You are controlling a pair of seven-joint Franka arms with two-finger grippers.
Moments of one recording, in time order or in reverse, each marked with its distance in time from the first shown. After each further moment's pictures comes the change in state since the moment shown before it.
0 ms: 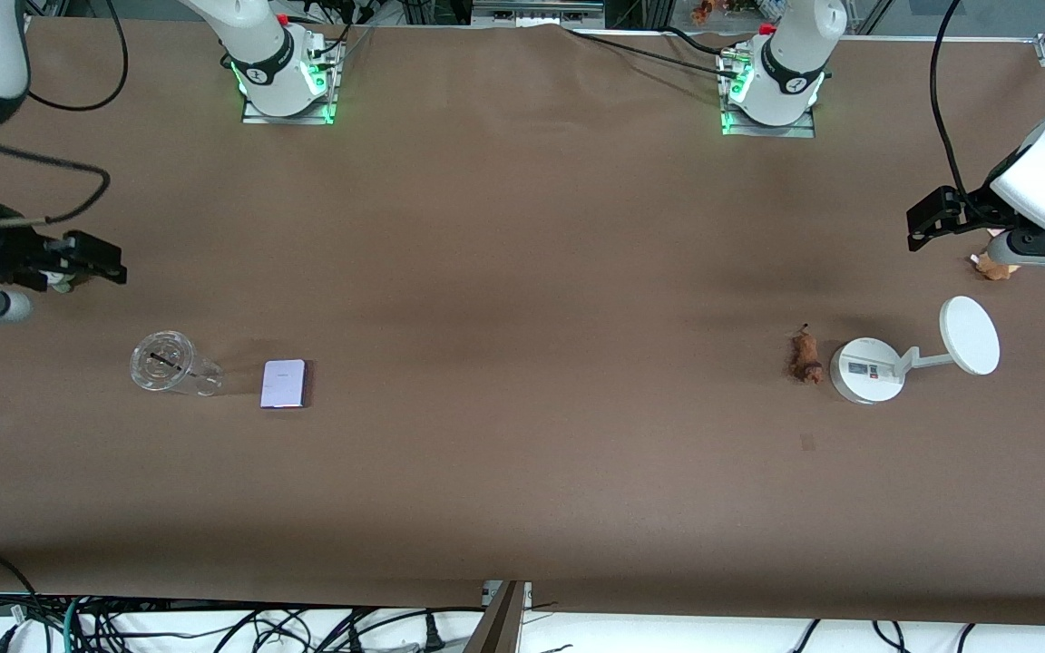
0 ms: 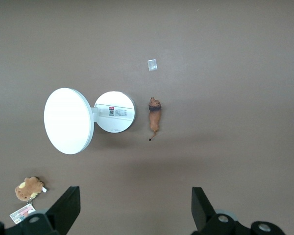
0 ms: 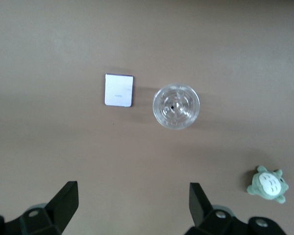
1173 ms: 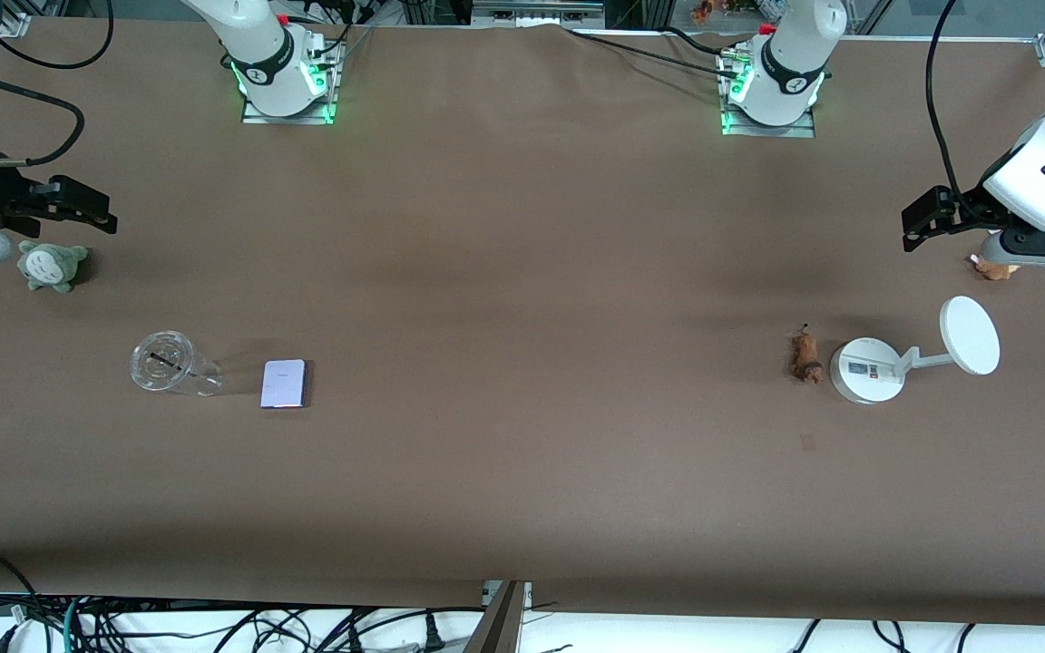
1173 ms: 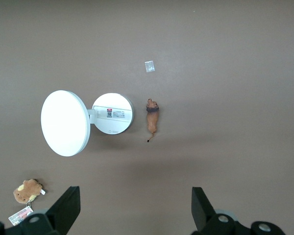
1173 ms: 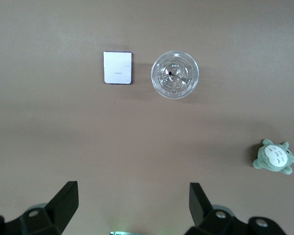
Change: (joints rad) left arm -0.004 0.000 -0.006 0.000 -0.001 0.005 -0.001; right arm -0.065 -0.125 0.063 -0.143 -0.013 -0.013 0.043
